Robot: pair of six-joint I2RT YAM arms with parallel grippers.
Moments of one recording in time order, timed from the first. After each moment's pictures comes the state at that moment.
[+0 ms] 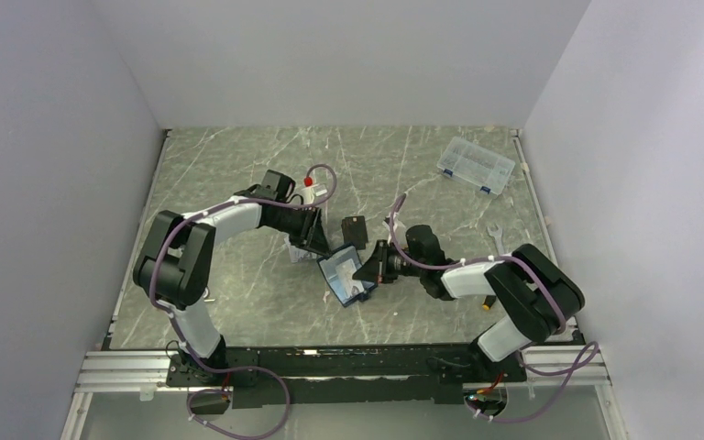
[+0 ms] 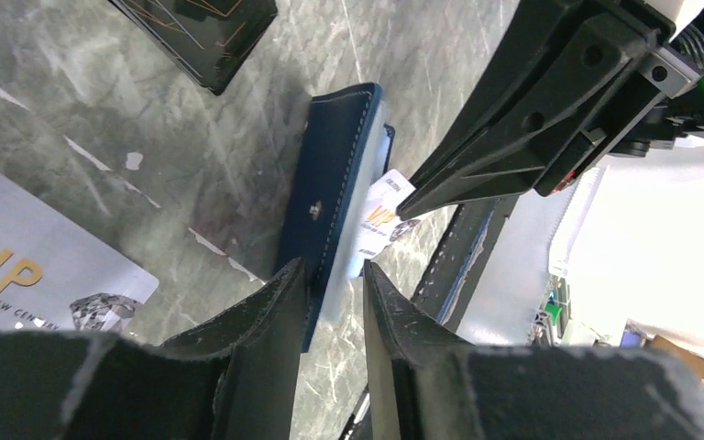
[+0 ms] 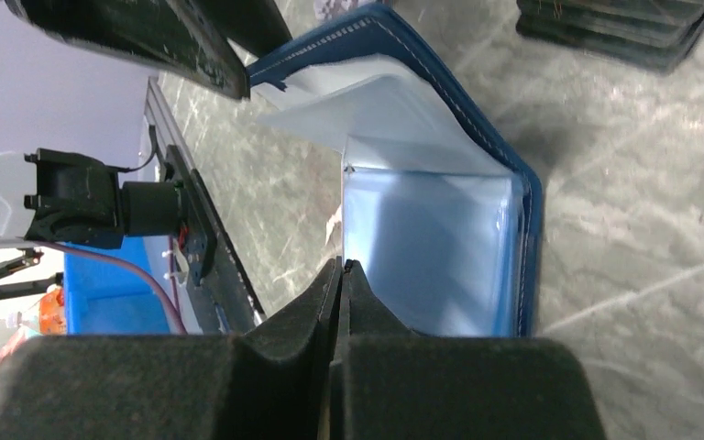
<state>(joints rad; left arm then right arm) -0.38 1.76 1.06 -0.39 0.90 -0.14 0.60 1.53 0.40 0.63 -0.59 0.74</state>
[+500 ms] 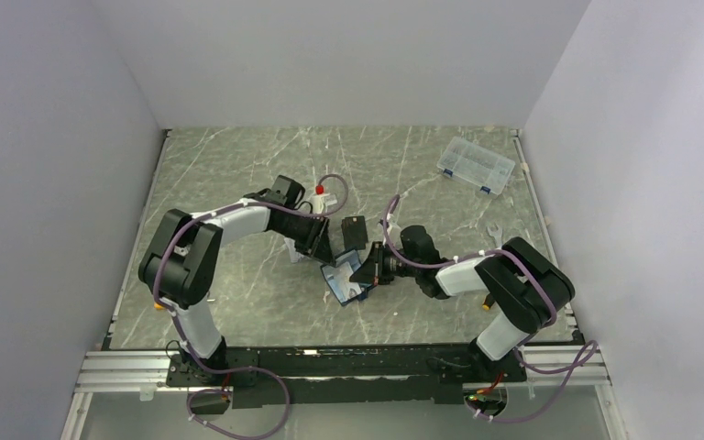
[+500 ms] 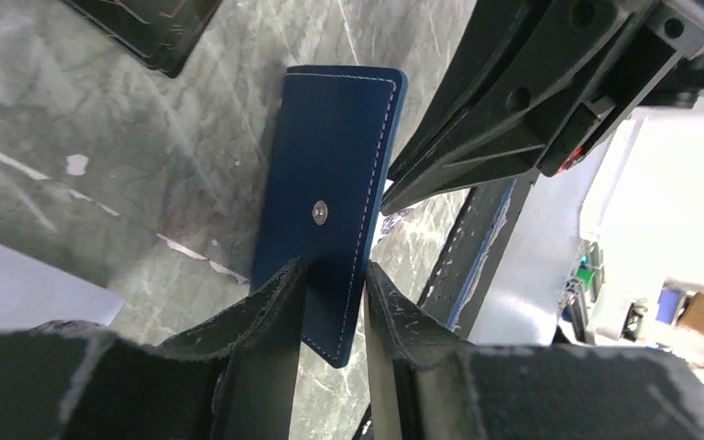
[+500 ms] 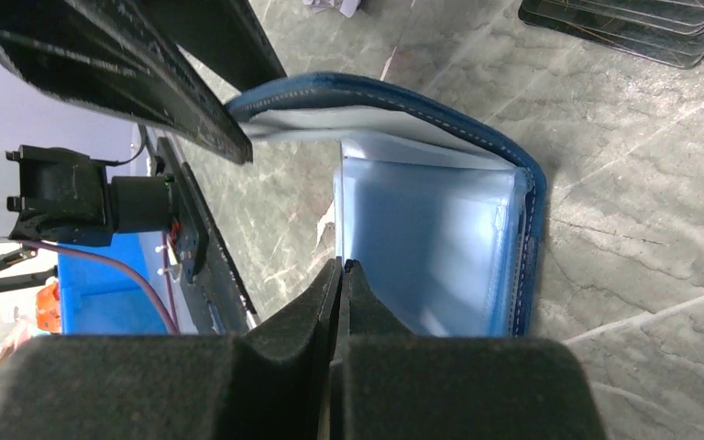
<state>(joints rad) -0.43 1.78 1.06 -0.42 0.90 -0.06 0.62 1.61 0.43 0.66 -0.58 0.75</state>
